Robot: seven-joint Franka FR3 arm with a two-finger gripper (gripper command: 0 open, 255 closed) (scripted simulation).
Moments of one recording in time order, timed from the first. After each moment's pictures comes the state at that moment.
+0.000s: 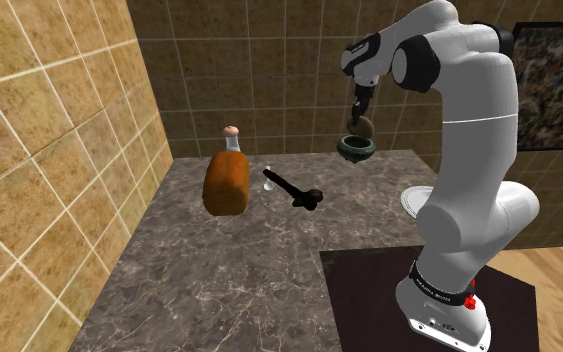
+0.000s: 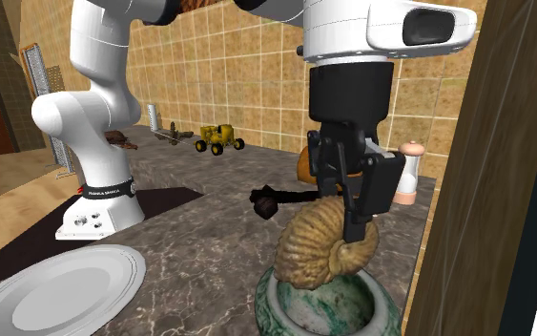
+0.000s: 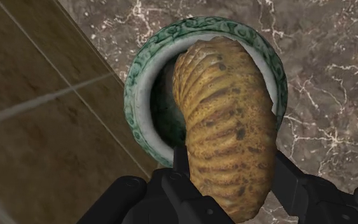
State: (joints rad) arm -0.55 0.43 -0.35 -1.56 0.18 1.99 -0.98
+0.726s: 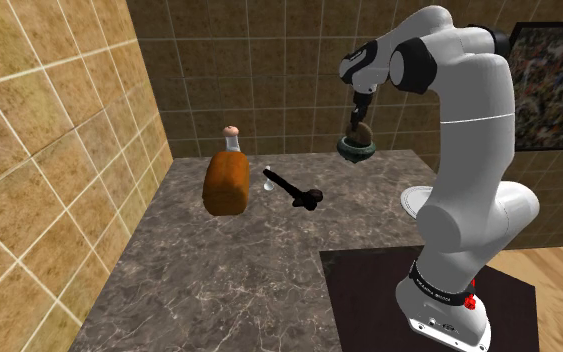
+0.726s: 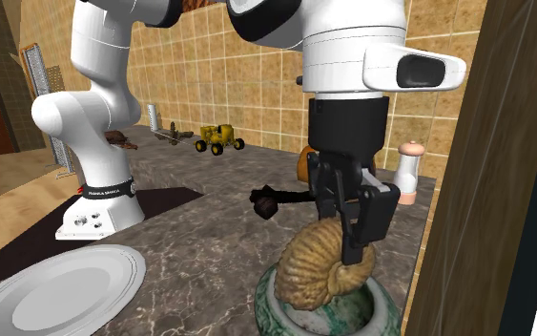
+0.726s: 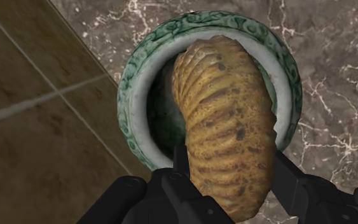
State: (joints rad) arm -0.55 0.45 -0.35 -1.60 0.19 2.06 -0.99
